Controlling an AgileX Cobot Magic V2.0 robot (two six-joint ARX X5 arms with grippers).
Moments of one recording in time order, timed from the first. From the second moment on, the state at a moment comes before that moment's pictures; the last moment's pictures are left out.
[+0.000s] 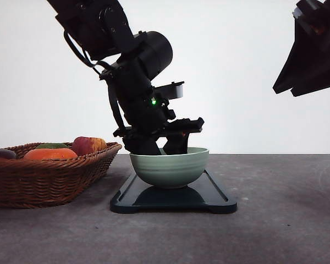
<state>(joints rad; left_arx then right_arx) -0.65 2.00 1.39 -0.25 0.03 -0.03 0.47 0.83 0.56 -0.24 -0.10 0.05</state>
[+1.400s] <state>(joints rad) -0.47 1.27 1.09 -0.57 0.07 -0.07 0.47 0.83 0.56 -0.24 -0.10 0.05</state>
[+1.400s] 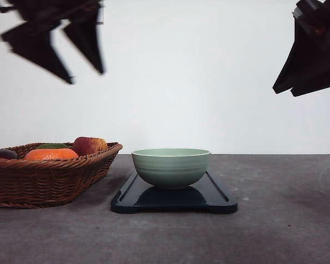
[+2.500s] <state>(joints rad) -0.34 0.82 0.69 -0.61 0.13 -0.17 0.47 0.83 0.56 -0.22 -0.16 0.05</state>
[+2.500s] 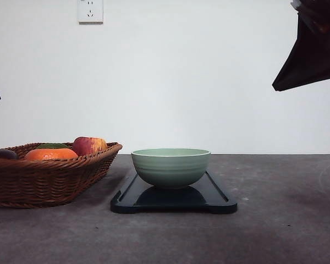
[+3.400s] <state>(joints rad) -0.11 0.18 0.07 -0.01 0.11 -0.15 0.47 0.83 0.56 -0.22 -0.16 0.05</state>
